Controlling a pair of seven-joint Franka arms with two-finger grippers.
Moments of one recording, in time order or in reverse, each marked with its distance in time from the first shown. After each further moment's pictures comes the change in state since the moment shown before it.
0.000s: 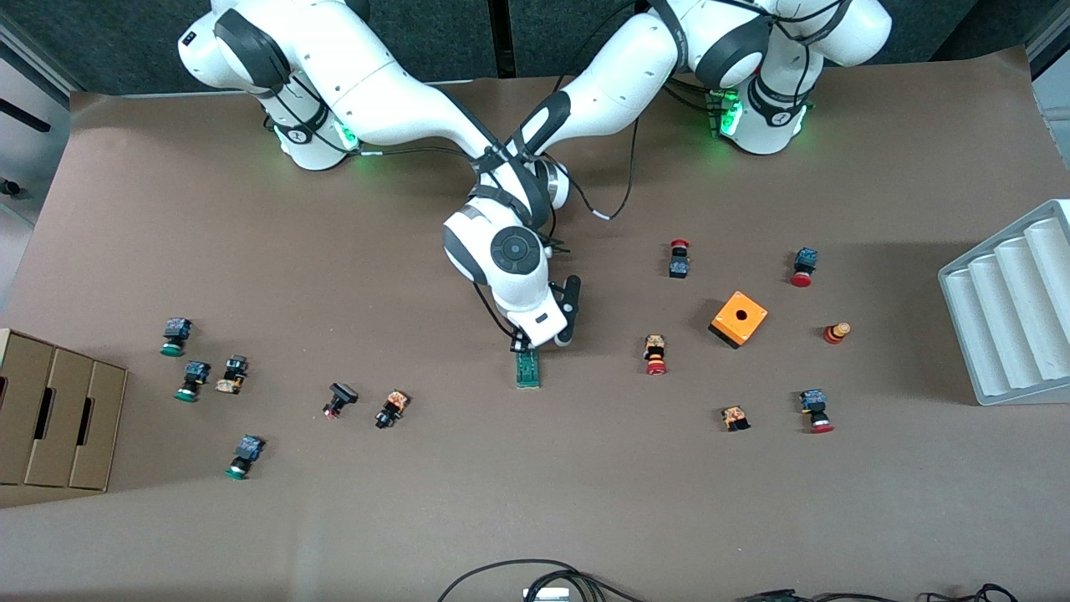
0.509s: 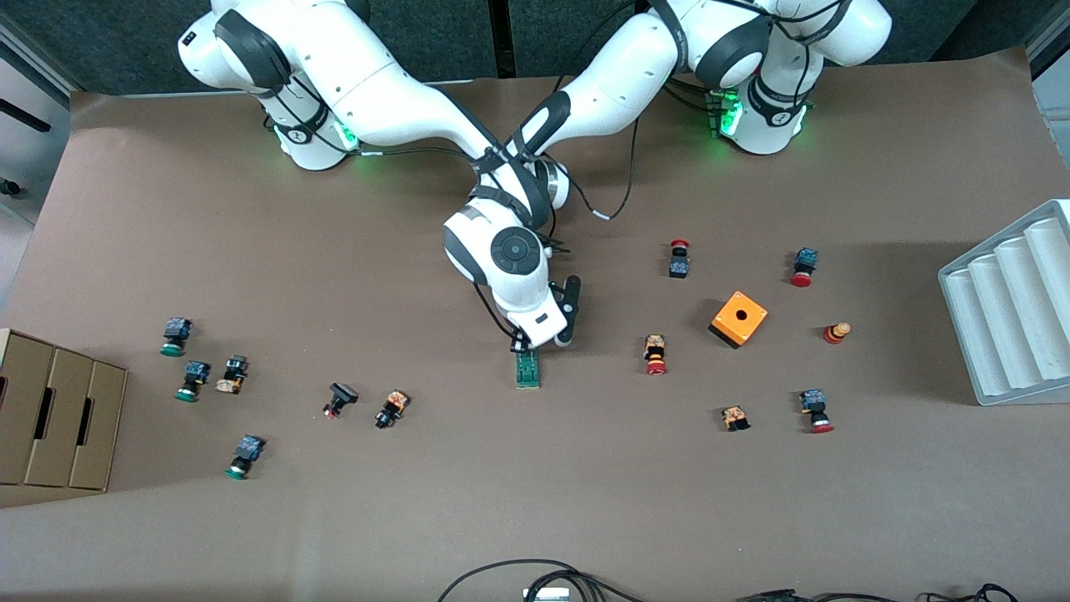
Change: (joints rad) left arm 0.000 0.000 0.000 0.000 0.000 0.000 -0.001; right arm 0.000 0.002 0.000 0.000 0.000 0.003 0.001
